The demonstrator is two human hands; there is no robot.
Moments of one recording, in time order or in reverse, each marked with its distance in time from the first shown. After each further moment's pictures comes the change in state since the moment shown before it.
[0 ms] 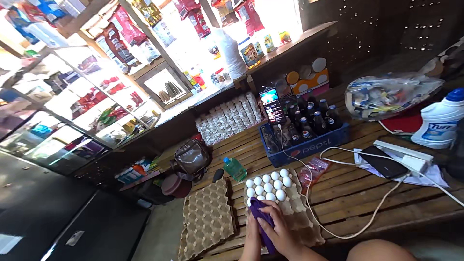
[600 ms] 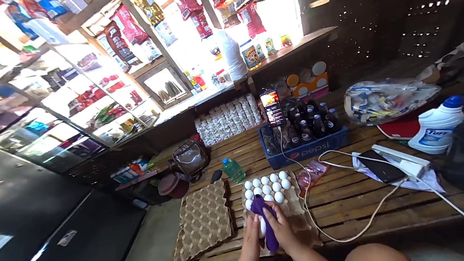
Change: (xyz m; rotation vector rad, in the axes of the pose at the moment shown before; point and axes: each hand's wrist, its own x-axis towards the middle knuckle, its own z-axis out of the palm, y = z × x) left_hand -0.003 0.008 0.001 0.021 -0.037 0.024; right_hand 0.013 -0.012 -0.010 0.266 -0.024 0.482
